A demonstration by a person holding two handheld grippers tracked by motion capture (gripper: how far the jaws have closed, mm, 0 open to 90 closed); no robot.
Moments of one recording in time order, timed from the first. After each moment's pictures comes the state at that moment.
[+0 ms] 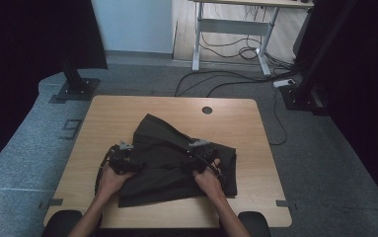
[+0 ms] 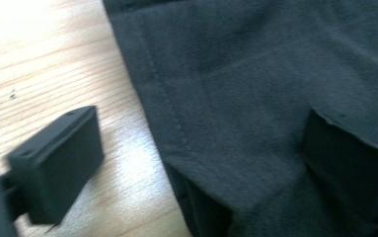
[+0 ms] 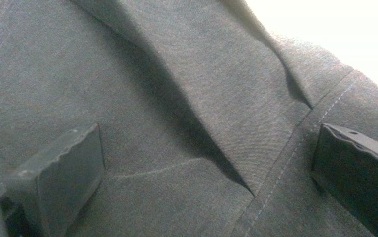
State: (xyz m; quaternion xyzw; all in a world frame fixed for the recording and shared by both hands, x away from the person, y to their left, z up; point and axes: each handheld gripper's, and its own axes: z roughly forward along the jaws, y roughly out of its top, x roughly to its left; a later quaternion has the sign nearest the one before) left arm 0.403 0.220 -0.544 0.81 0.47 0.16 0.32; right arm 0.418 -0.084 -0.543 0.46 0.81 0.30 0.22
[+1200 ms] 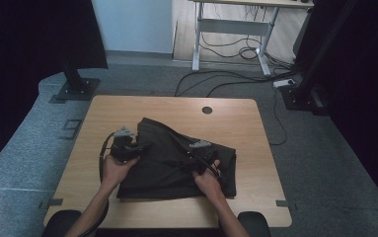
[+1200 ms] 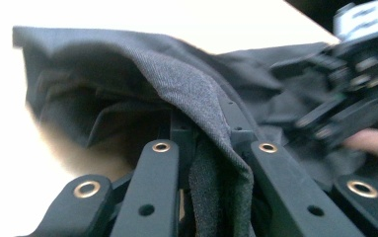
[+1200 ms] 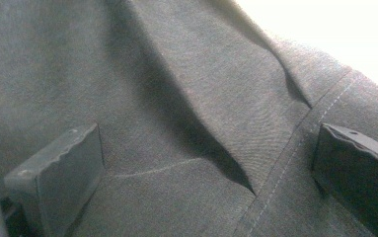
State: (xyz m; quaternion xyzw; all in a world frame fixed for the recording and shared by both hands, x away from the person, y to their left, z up) left arm 0.394 0.192 -0.449 0.79 0.40 0.10 0.45; right arm 0.415 -0.085 -0.547 0.46 0.80 0.31 0.22
